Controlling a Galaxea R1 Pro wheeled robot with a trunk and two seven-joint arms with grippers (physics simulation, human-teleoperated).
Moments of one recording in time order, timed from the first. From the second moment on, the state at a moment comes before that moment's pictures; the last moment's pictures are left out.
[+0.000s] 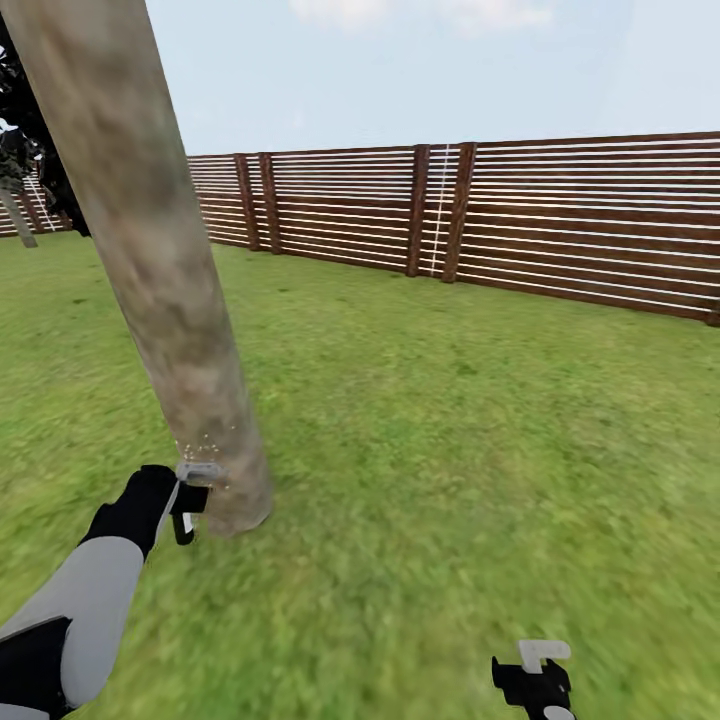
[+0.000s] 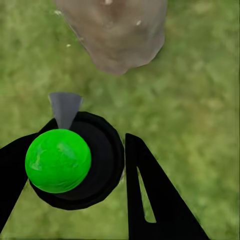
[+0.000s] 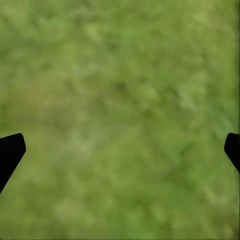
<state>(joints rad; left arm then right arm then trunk) -0.90 0.12 0.33 -0.58 -0.48 0.72 -0.21 -0.49 -0.07 0.07 -0.09 -0.03 -0.27 -0.16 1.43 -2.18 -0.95</state>
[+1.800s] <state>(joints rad) -0.78 0.15 0.42 -0.66 -0.47 0.67 -0.19 -0.49 -0.07 0.07 -0.09 -0.03 -0.27 -0.16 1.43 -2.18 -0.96</state>
